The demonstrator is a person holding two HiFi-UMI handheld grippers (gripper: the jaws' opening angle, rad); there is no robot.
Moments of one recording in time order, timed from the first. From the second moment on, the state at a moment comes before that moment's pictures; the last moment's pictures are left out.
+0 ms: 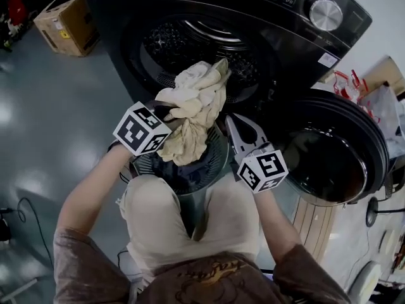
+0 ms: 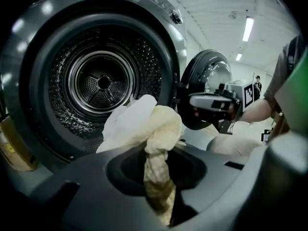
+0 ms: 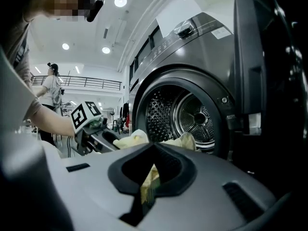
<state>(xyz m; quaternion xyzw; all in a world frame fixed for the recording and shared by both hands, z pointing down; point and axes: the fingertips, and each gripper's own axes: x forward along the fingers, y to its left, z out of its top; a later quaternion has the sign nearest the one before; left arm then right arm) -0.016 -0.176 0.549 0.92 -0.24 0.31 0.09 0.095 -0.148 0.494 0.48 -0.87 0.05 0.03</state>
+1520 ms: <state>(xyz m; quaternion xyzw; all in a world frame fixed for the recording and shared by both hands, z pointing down) 0.094 -0.307 0.637 0.89 -0.29 0.34 0.04 0.114 -0.135 0.497 0.51 -0.86 0.05 0.04</state>
